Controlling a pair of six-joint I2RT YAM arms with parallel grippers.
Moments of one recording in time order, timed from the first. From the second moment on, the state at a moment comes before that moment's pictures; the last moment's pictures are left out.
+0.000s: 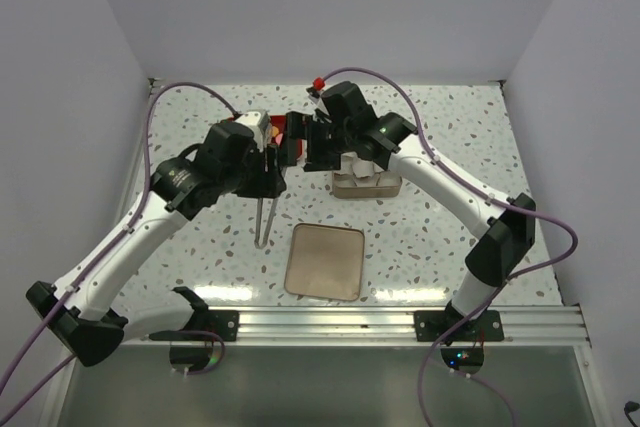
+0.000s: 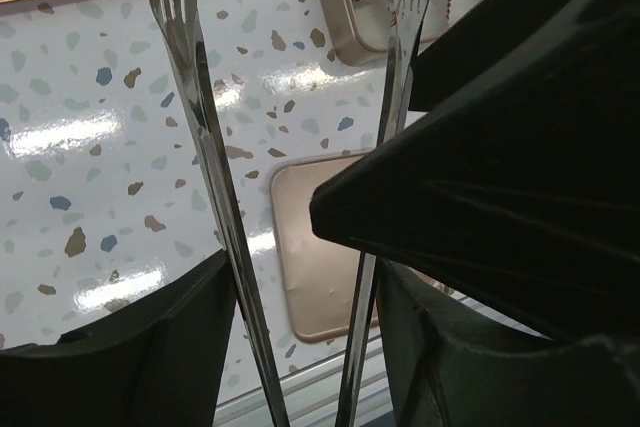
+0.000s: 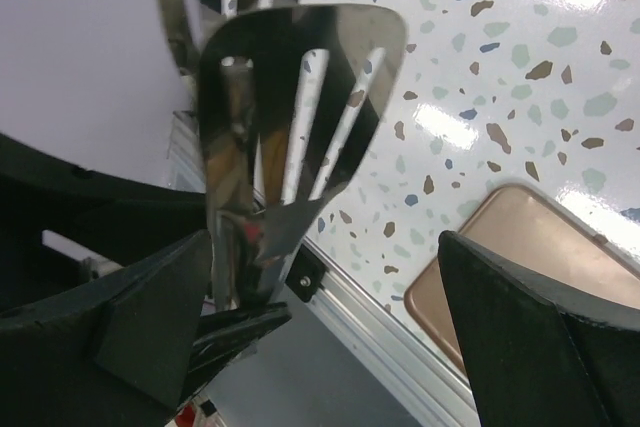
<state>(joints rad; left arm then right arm) -0.64 1.16 1.29 -0.91 -0.06 -0.50 0.76 1.70 1.71 -0.68 -0.30 0.72</state>
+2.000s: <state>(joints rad) -0.67 1.11 1.31 -0.96 -0.18 -0.54 0.79 1.78 1.79 -0.65 -0.31 1.01</state>
